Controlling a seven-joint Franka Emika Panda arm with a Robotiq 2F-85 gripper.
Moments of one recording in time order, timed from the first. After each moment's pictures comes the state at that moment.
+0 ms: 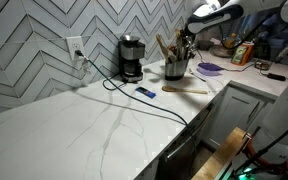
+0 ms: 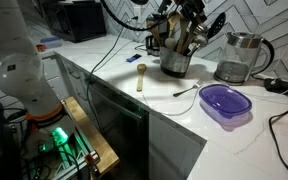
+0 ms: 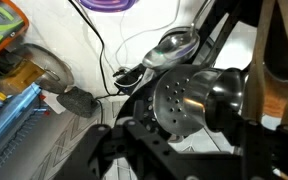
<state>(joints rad) -0.17 0.06 -0.12 -1.76 -0.72 2.31 0.55</state>
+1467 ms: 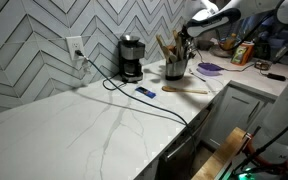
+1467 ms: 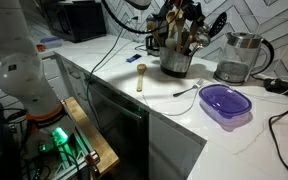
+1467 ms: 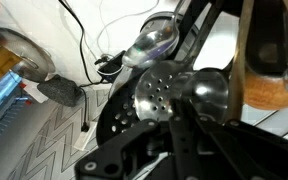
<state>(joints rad) -0.15 0.08 -0.14 -1.79 -0.72 2.44 0.55</state>
